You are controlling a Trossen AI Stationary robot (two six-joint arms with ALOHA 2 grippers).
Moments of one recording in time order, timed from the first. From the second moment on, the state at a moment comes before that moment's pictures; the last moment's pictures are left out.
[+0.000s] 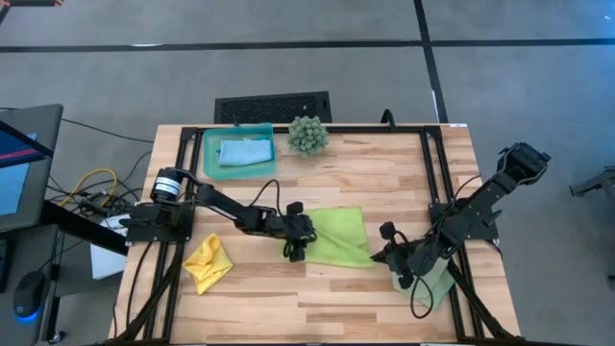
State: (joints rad) left arm -0.13 1.95 0.90 0.31 -0.16 -0.11; right arm 0.75 1.23 0.36 0.08 0.47 -0.04
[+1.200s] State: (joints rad) left arm -0.21 2.20 1.50 -0.29 -0.27 0.15; right arm 0.83 1.23 0.36 0.10 0.53 0.00
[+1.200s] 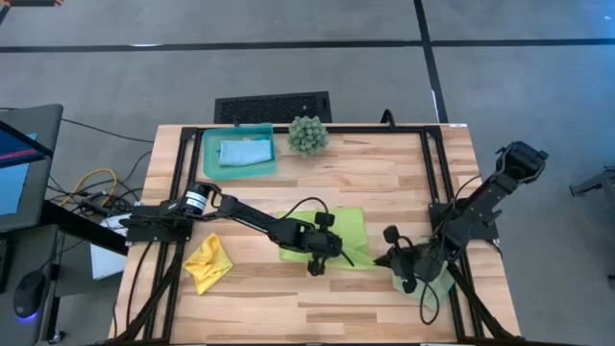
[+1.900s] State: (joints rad) left arm -0.34 2.09 1.53 -0.41 -0.56 0.14; right arm 0.92 1.23 0.36 0.09 0.58 0.05
